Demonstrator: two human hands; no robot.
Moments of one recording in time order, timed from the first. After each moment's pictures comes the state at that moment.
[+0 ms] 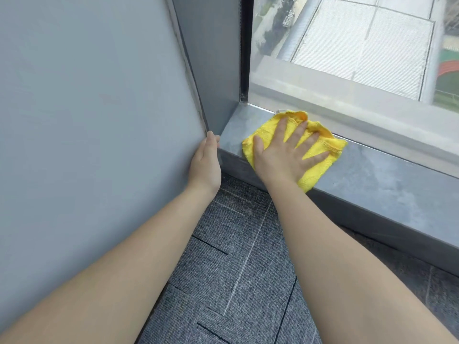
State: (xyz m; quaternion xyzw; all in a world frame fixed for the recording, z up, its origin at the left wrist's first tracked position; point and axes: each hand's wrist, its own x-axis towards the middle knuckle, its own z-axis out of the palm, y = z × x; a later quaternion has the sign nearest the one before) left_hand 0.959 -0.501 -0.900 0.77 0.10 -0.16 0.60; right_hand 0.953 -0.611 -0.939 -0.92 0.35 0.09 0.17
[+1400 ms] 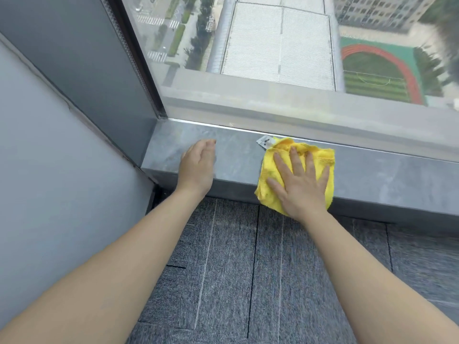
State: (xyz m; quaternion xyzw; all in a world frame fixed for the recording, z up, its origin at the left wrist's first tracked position) left_hand 0.943 -0.583 -0.905 0.83 -0.13 -0.22 0.50; right_hand 0.814 -0.721 -0.930 -0.93 0.33 0.15 0.10
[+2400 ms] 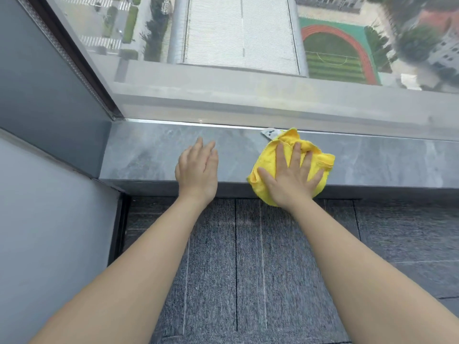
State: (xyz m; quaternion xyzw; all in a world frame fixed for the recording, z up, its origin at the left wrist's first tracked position) left_hand 0.919 -0.619 -0.924 0.87 -0.22 -0.25 0.37; right_hand 0.803 -0.736 -0.929 -0.84 0.48 0.16 0.17
